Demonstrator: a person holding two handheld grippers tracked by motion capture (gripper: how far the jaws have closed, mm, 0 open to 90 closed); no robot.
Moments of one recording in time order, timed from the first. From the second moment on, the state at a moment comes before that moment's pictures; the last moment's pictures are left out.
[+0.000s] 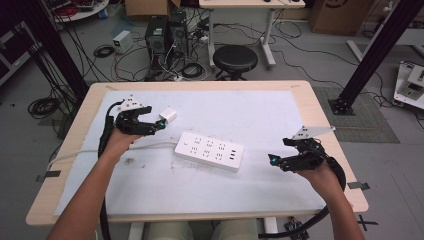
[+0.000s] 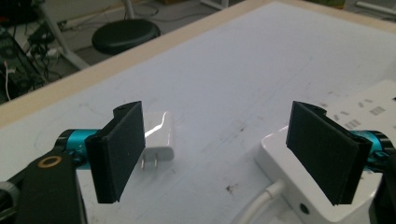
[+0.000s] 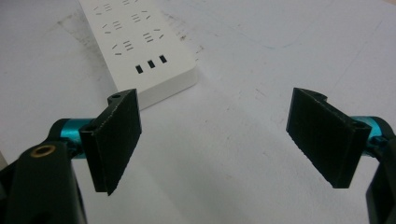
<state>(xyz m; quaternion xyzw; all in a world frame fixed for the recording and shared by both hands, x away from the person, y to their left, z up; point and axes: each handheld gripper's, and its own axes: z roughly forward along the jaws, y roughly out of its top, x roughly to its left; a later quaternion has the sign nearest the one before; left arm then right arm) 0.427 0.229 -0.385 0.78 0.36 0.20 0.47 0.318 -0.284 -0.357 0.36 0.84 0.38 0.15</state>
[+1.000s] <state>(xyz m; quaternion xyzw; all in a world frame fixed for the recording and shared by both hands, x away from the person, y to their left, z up) 0.507 0.213 -0.437 0.80 0.42 0.18 0.38 0.321 -0.286 -0.353 0.36 0.84 0.37 0.14</state>
